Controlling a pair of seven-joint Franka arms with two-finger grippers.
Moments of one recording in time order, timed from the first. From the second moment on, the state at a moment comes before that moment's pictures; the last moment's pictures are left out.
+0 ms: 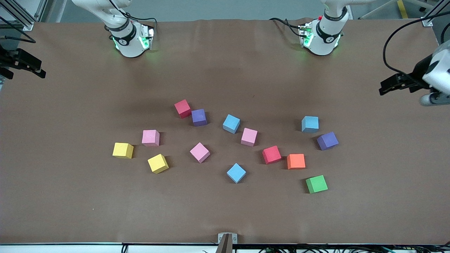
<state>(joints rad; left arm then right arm) 0.03 0.01 -0.05 -1.66 -0.01 1.51 -0.10 0.00 -0.10 -0.06 -1.58 0.00 1.45 -0.10</state>
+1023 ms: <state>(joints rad) 0.02 0.04 -0.25 -2.37 -0.03 2.37 -0.35 0.00 -0.08 -0.07 -1.57 0.00 1.46 -0.13</state>
